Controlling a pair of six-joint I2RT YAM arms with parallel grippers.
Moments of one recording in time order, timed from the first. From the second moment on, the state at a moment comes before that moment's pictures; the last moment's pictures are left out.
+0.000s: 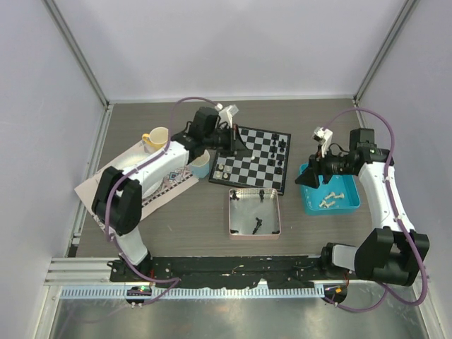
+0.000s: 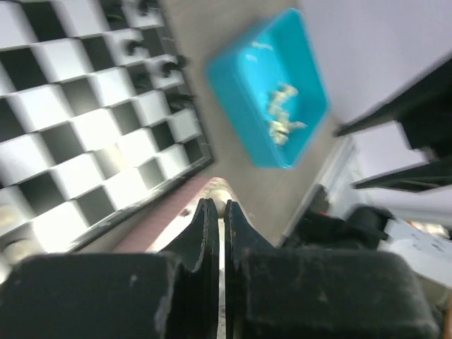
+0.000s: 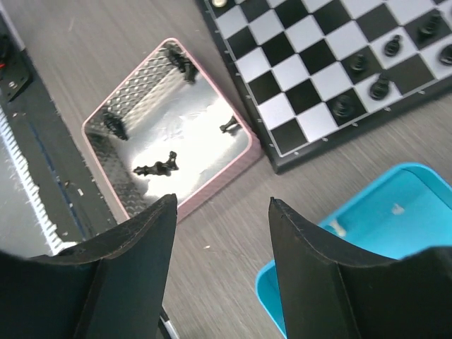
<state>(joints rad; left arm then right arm) -0.61 1.75 1.33 -0.09 0.62 -0.65 -0.14 1.23 1.06 -1.00 -0.98 -0.72</state>
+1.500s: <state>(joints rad) -0.59 2.20 1.85 -0.72 0.07 -0.16 -0.32 1.27 0.96 -0.76 -0.97 -0.62</state>
